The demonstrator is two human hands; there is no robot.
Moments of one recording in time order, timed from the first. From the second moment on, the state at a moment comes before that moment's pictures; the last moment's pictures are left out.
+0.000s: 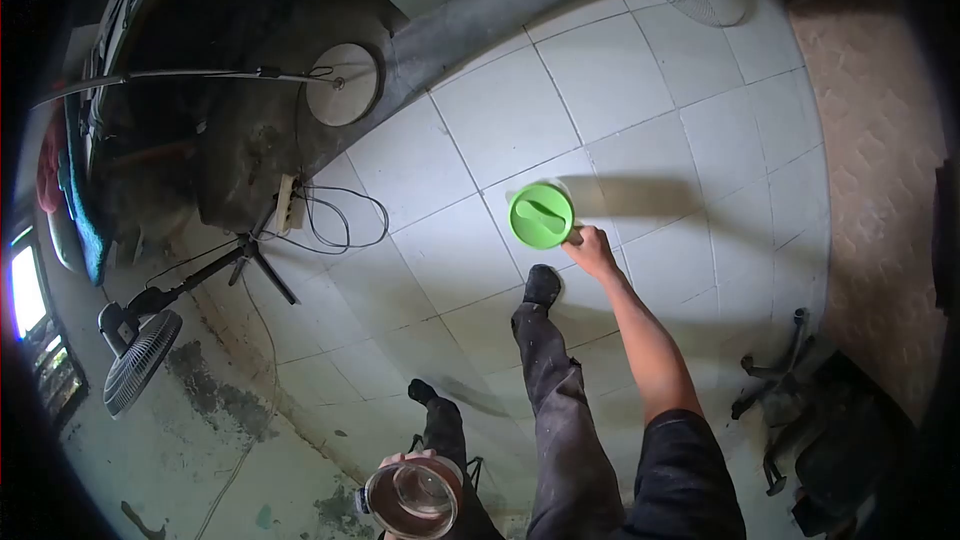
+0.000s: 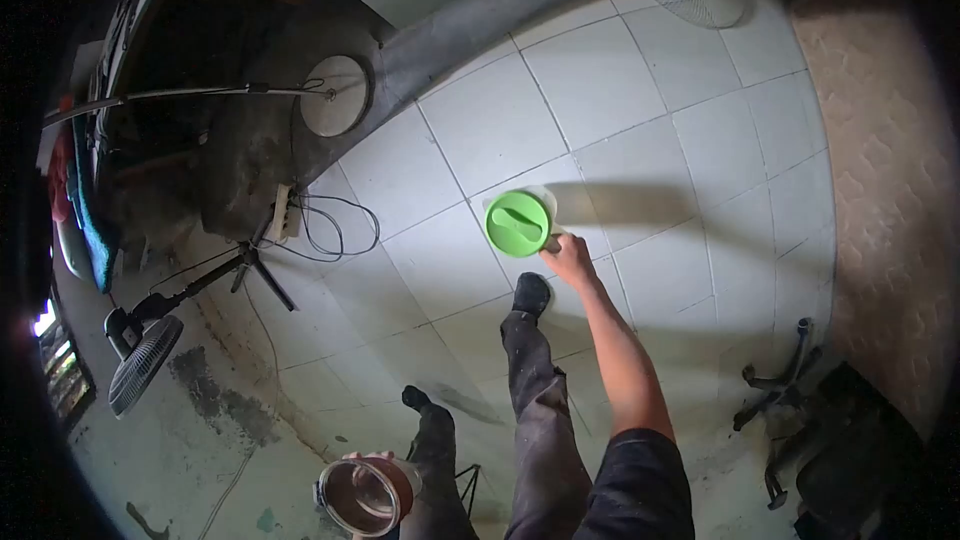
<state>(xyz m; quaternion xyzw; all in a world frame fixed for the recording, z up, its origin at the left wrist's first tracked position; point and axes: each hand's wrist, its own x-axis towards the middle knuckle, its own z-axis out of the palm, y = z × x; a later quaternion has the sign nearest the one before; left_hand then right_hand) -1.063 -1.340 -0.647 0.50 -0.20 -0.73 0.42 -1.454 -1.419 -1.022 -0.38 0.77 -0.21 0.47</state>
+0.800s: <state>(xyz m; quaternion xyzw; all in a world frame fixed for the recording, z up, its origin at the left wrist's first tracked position) -1.120 -1.490 -0.461 0.34 -0.72 -0.49 0.36 -1.465 -1.431 -0.230 -0.61 0.71 -0.03 0.35</state>
